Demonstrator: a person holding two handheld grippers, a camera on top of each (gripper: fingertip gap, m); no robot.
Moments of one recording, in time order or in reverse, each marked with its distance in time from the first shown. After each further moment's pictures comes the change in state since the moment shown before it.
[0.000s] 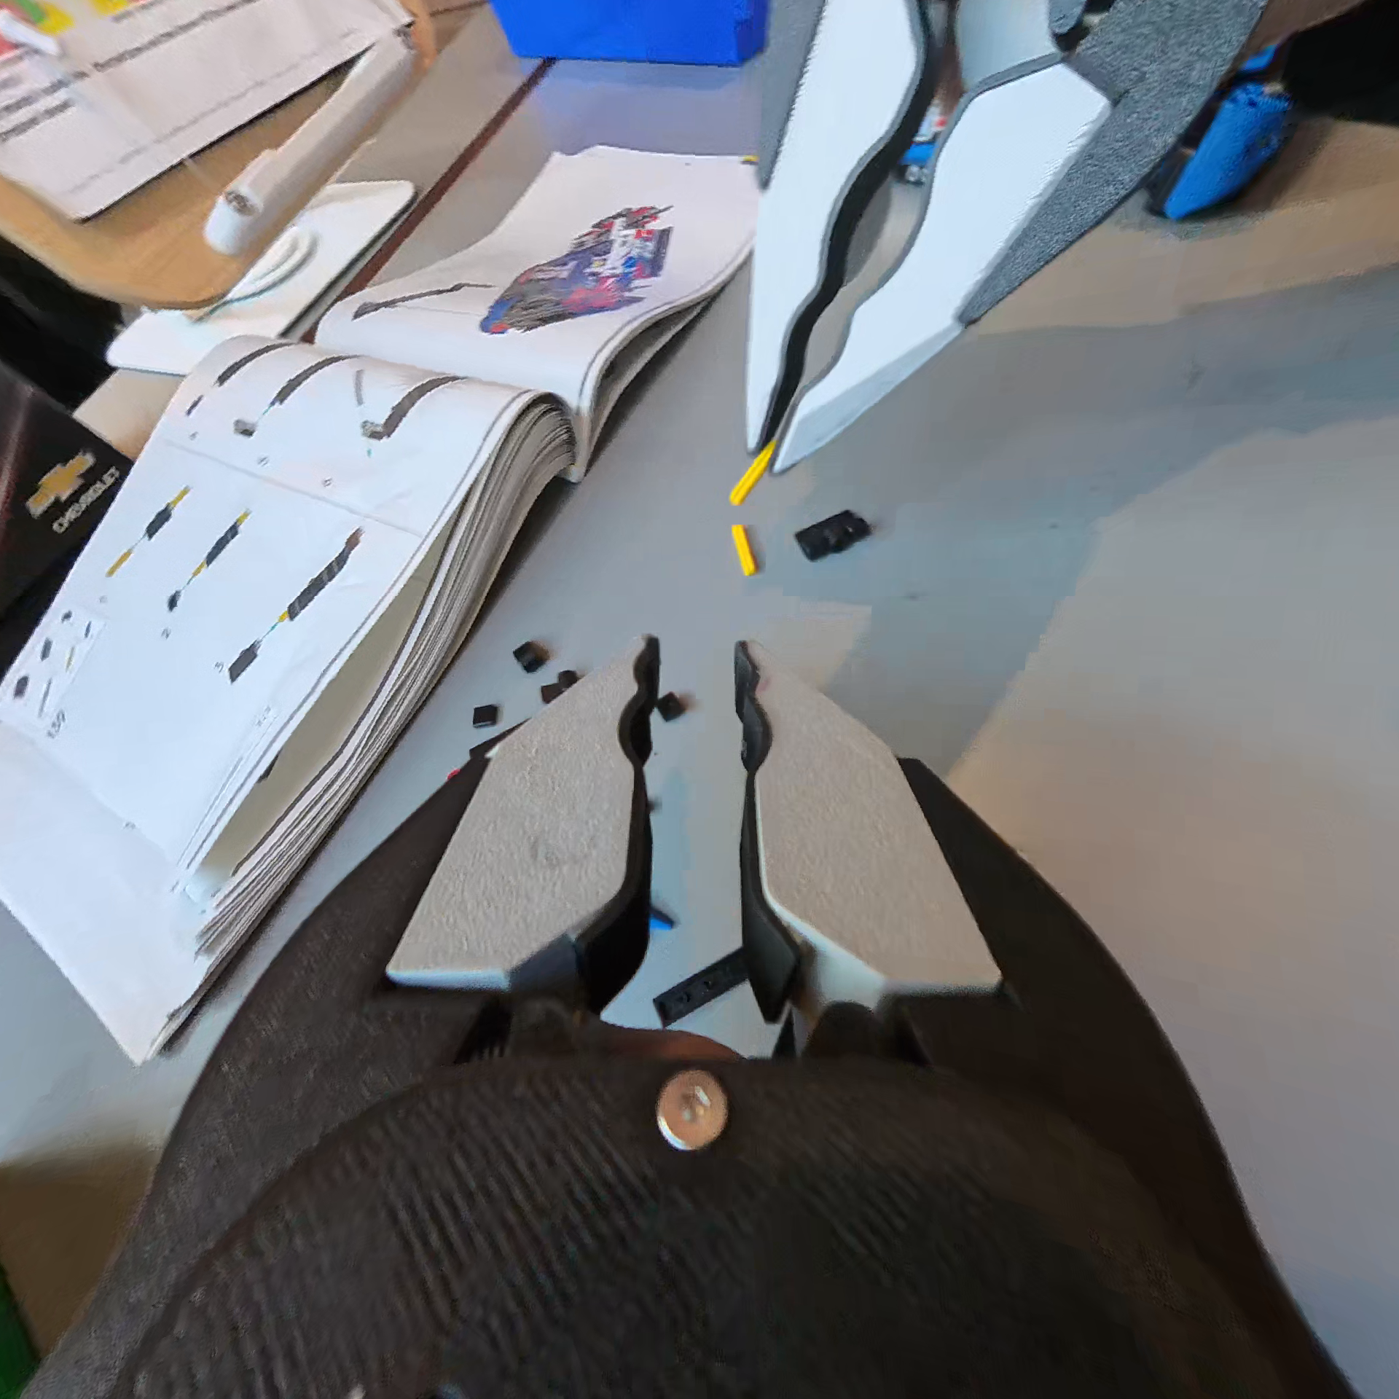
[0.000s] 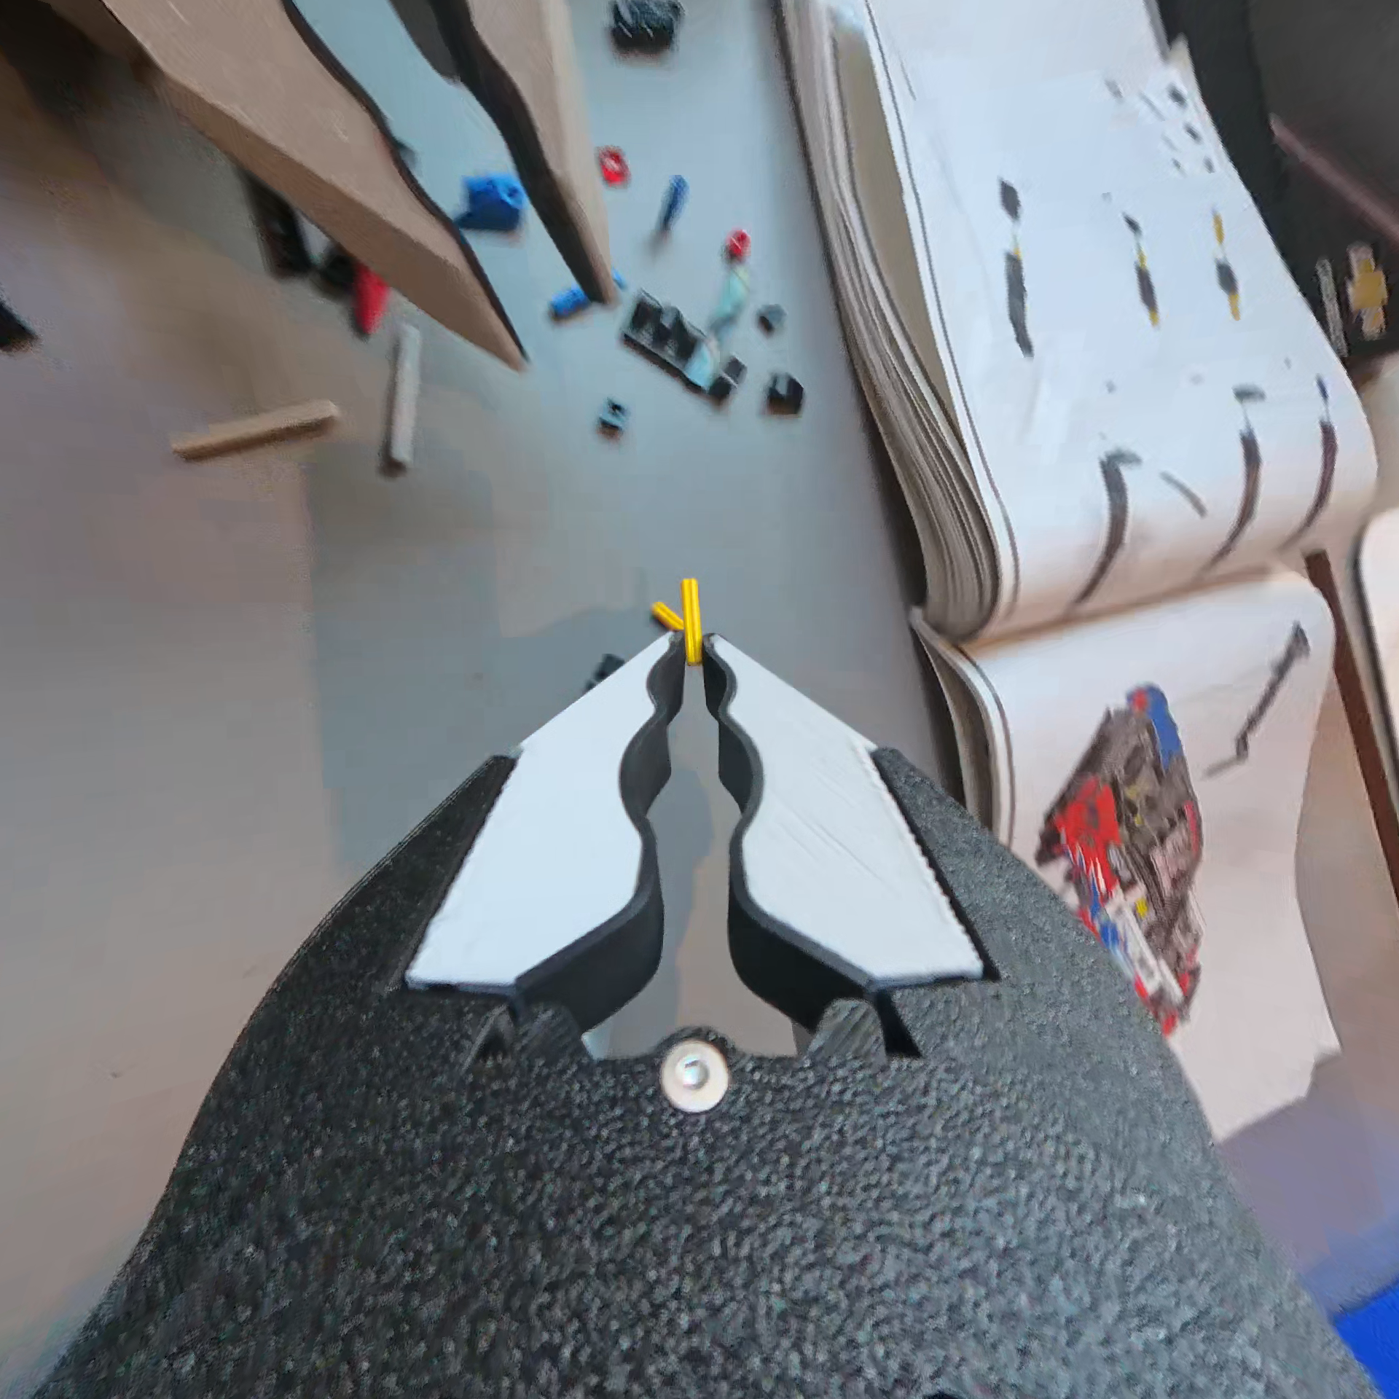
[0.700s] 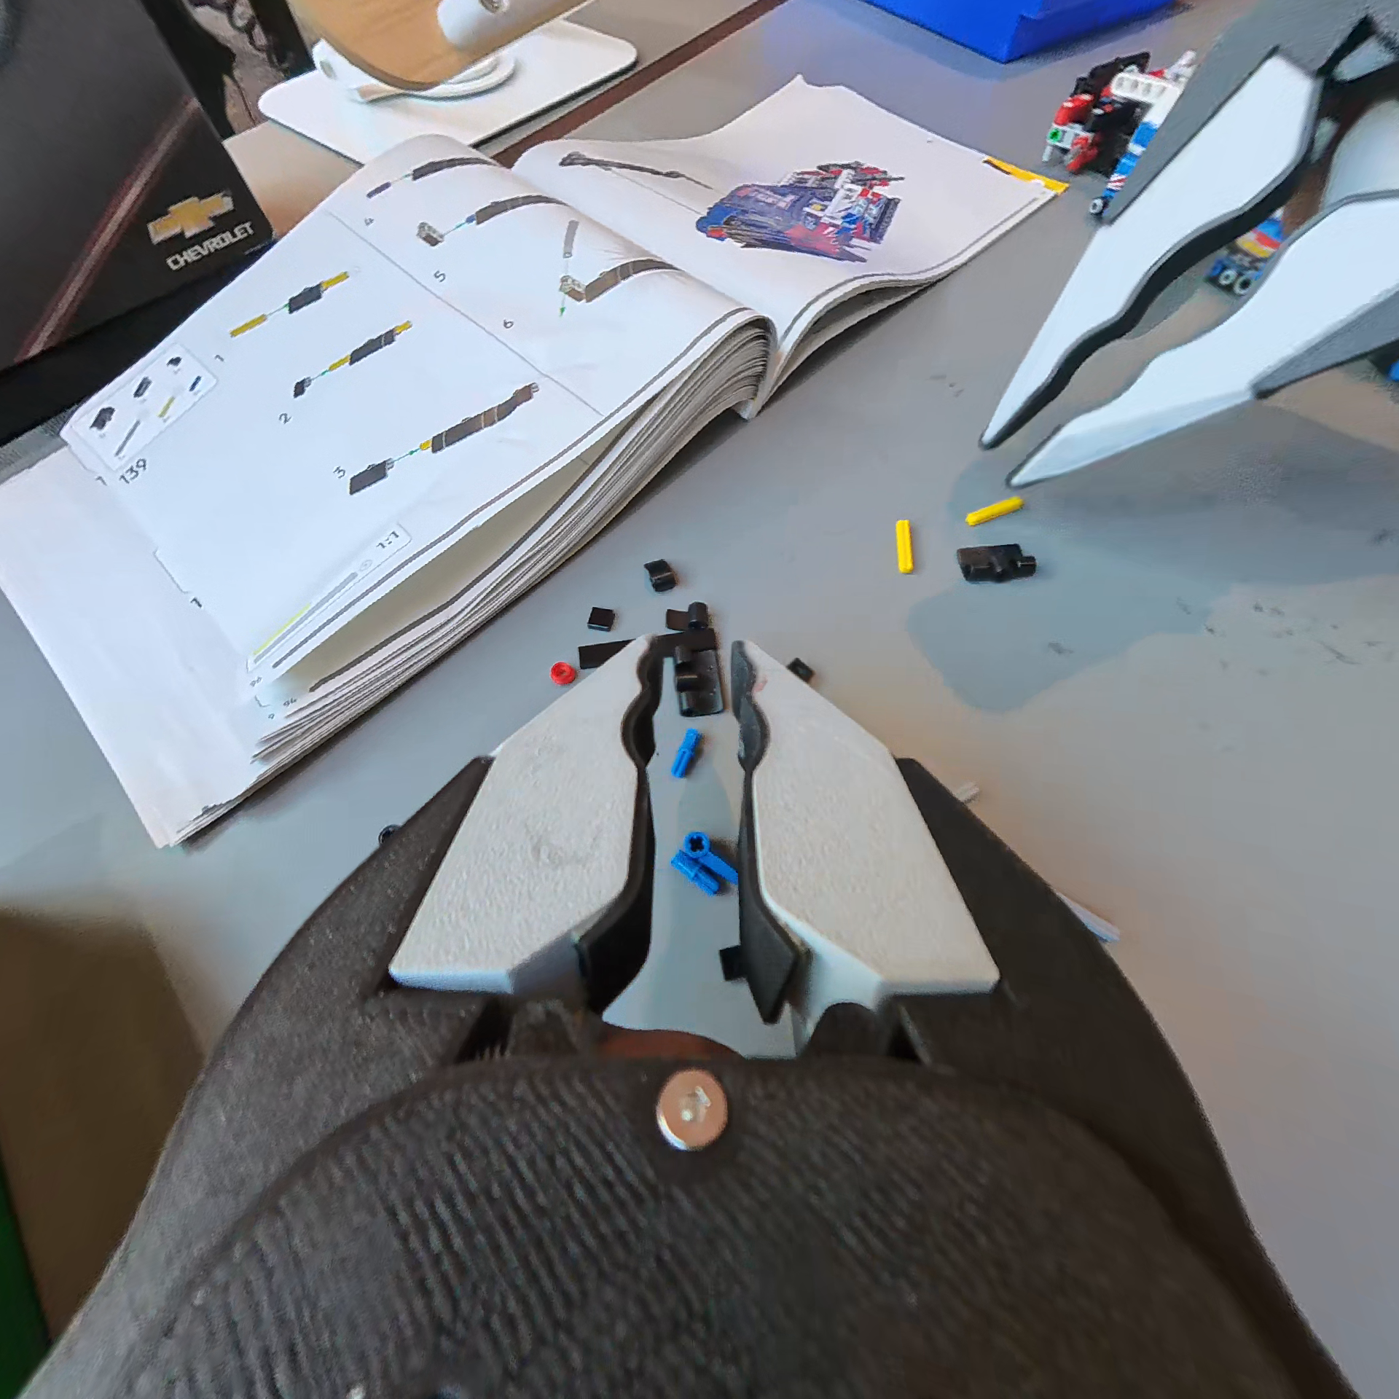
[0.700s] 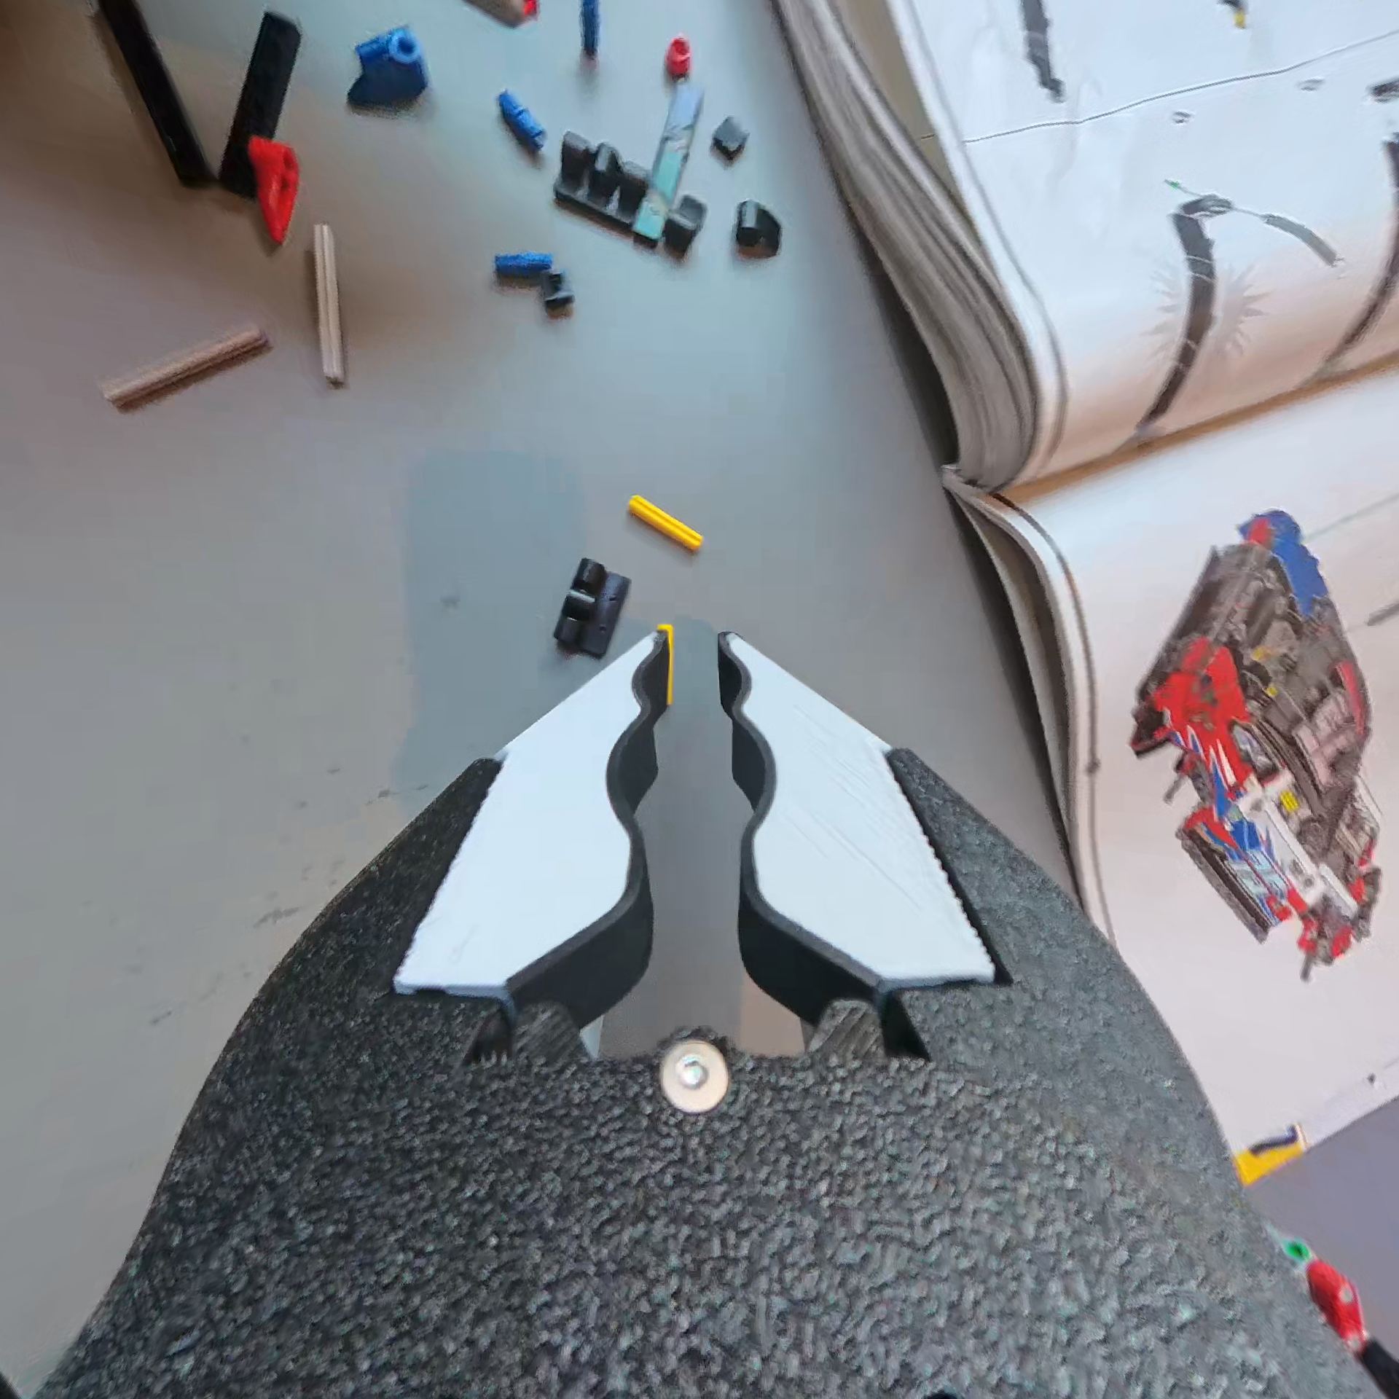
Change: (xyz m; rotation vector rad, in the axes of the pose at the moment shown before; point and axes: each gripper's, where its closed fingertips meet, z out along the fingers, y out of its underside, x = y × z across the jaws) left arm -0.047 0.021 -0.006 -0.040 -0.139 -0.309; right arm 0.003 0.032 0.002 -0.034 -0.063 0.185
